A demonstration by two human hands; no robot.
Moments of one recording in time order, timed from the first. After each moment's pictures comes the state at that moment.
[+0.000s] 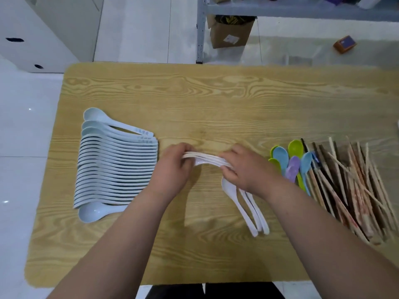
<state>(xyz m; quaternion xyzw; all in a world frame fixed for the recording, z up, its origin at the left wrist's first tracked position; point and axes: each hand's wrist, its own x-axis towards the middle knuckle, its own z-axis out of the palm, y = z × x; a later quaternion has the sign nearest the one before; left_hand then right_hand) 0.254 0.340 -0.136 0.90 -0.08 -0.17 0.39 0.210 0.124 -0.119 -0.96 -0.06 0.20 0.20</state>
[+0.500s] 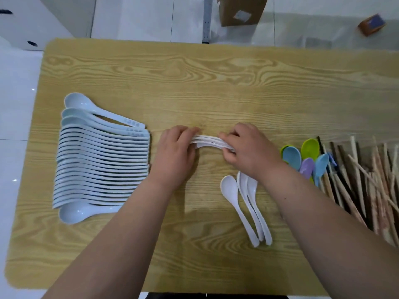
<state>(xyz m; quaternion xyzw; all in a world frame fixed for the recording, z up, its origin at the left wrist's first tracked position) 0.279 0.321 -0.193 0.94 -0.20 -0.01 0.26 0.252 0.105 -0.164 -0.98 -0.09 0.10 0.17</state>
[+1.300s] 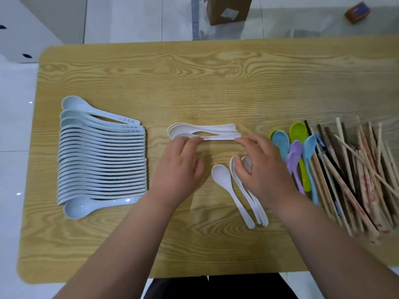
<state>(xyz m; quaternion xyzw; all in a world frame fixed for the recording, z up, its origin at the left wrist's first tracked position) 0.224 0.314 -0.158 0.93 -0.26 0.03 0.26 0.161 0.106 -0.141 -0.96 0.06 -0.03 0.26</state>
